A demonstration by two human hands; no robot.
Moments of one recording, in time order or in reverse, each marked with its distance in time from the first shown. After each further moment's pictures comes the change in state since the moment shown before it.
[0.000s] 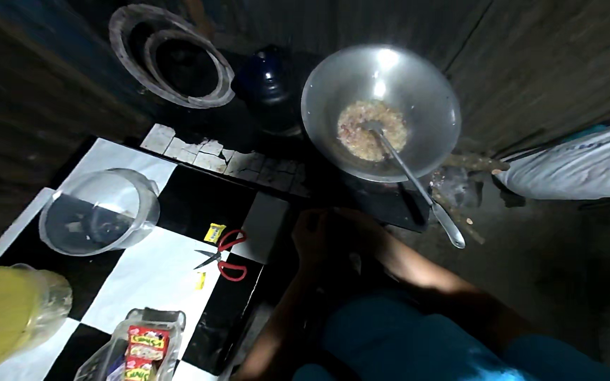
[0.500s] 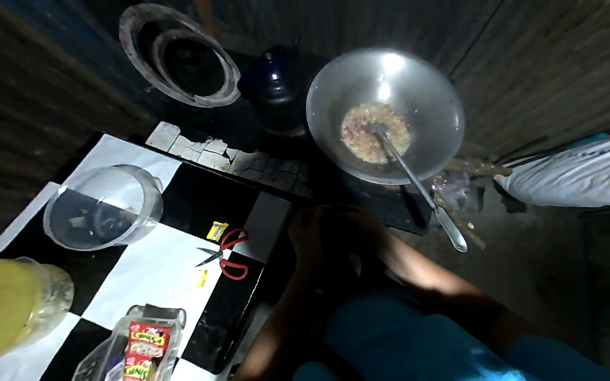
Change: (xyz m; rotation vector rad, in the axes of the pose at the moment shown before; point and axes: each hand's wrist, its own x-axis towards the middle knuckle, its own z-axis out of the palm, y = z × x) left_hand 0.007 0.003 -0.005 -0.269 0.035 -0.200; right_hand -0.003 -0.010 0.006 -0.161 0.071 -0.084
